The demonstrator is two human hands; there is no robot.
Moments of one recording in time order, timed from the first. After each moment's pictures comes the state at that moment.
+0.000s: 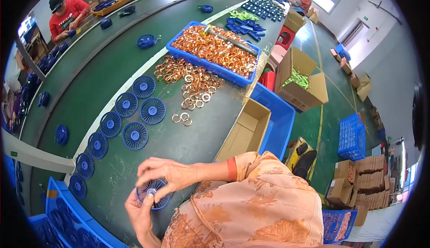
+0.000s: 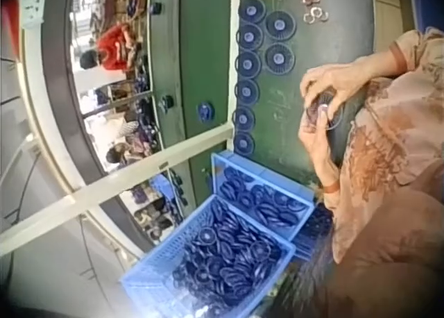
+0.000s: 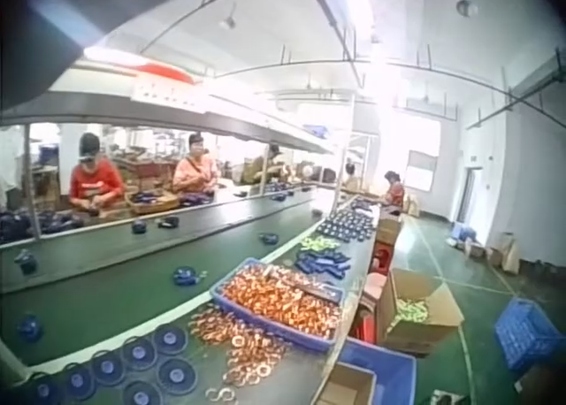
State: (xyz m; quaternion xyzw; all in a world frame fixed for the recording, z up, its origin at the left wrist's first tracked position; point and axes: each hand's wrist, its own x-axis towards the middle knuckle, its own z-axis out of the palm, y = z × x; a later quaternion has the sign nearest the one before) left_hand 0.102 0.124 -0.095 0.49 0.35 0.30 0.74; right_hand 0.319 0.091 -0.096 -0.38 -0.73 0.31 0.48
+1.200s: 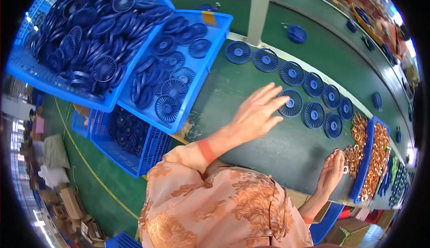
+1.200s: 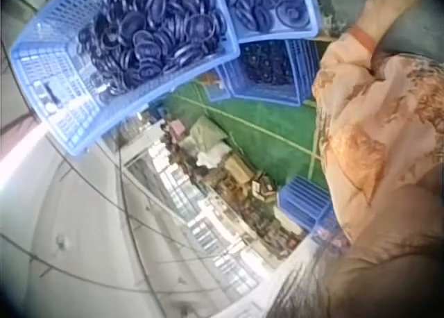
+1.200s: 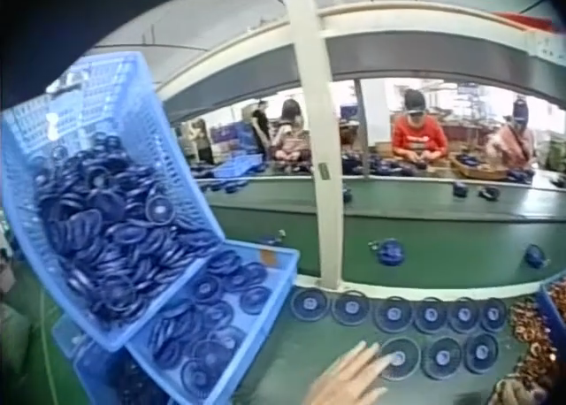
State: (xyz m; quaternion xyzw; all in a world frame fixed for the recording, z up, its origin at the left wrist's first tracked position) left_hand 0.087 0.158 -0.083 0.79 0.46 0.38 0.15; right_hand 0.442 0.087 -0.136 -0.45 -0.26 0.49 0.70
